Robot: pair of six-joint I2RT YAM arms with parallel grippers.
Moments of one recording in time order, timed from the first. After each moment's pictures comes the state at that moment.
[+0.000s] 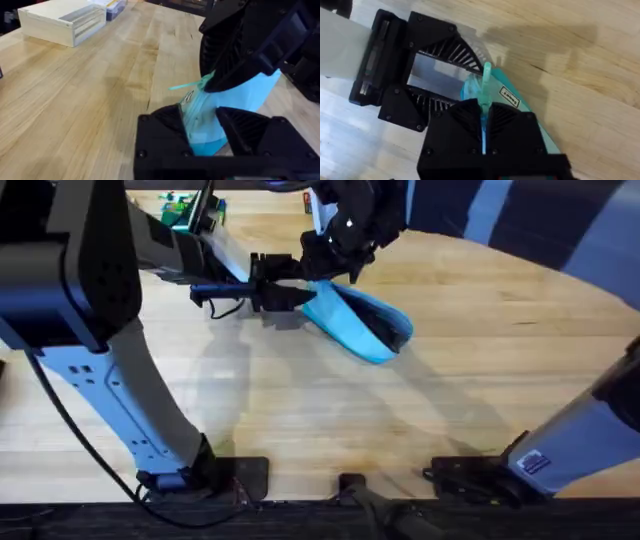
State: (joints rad) left arm 0.06 2.08 1.06 -0.30 1.53 1.10; right arm 0.68 1.88 1.60 -0.83 0.06 0.34
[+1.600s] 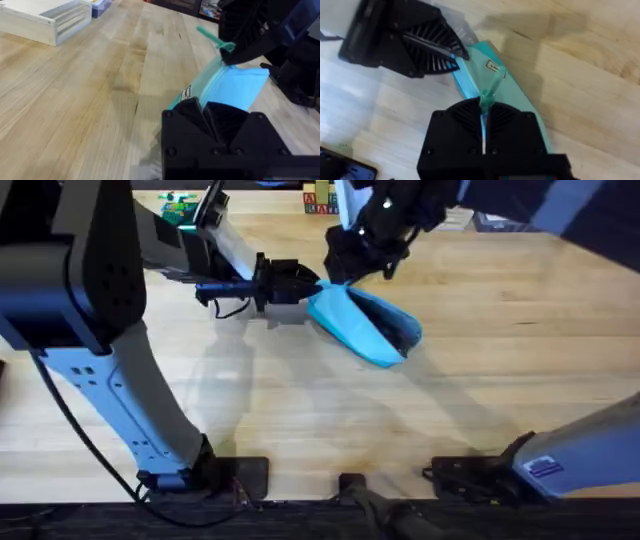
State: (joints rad) left arm 0.03 2.07 1.06 -0.30 1.58 1.05; right arm 0.65 1.76 1.61 -1.05 0.05 0.29
